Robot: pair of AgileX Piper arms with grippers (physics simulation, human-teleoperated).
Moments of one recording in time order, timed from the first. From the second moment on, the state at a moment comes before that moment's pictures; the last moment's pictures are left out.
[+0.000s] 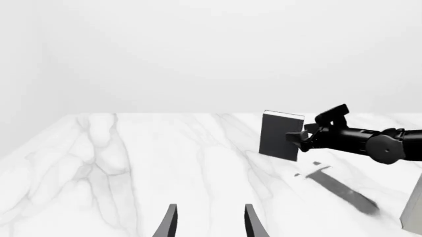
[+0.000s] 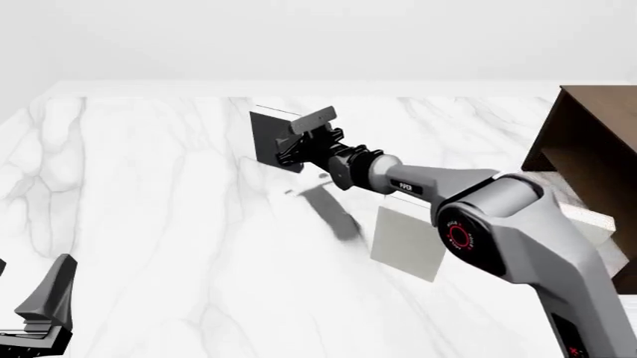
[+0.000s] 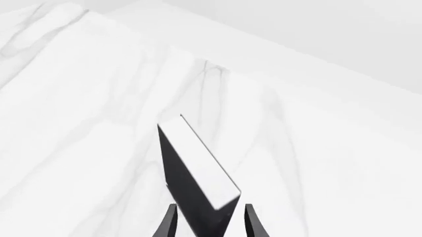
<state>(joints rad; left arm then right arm) 0.00 0.00 0.00 0.00 0.00 0.54 2.46 -1.88 -0.19 -0.08</state>
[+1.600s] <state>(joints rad) 0.00 0.00 0.00 0.00 0.00 0.54 1.93 -1.30 -0.39 -0.15</state>
